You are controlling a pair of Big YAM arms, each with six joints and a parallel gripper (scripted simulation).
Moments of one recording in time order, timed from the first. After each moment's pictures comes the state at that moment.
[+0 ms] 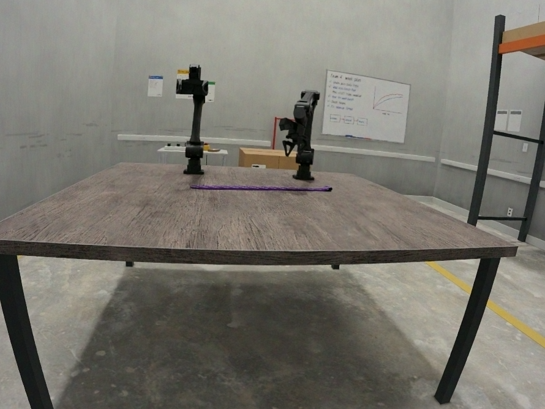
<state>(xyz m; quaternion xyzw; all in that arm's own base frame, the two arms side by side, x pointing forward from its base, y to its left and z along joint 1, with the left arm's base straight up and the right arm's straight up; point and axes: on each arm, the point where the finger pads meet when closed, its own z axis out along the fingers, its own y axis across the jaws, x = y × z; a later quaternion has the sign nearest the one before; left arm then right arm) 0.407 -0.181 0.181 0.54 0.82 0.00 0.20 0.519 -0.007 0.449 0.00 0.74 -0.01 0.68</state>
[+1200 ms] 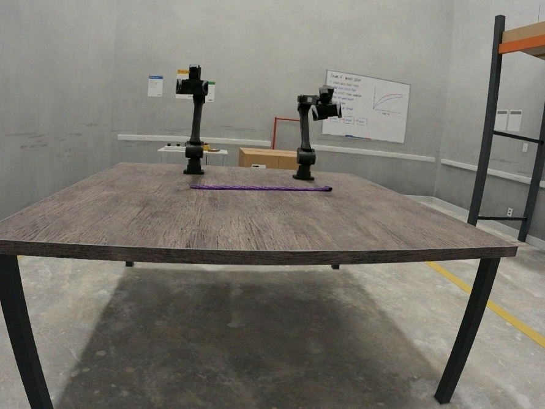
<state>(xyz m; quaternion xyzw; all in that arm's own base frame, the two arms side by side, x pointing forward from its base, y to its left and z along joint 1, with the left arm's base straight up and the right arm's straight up) 0.491 -0.054 0.369 0.19 0.80 0.01 0.56 0.519 -0.007 0.449 0.00 0.74 -0.01 0.68</state>
